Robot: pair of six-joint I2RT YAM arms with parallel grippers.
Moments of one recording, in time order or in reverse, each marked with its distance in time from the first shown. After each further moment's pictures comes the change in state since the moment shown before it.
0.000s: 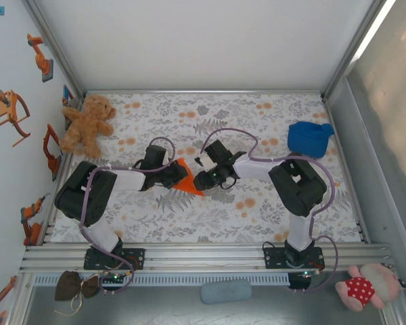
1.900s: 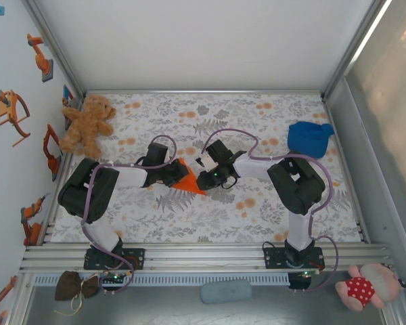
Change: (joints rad) left arm 0.000 0.038 0.054 -0.052 -0.003 0.001; right arm -0.014 0.021 0.003 -0.010 -0.039 -0.003
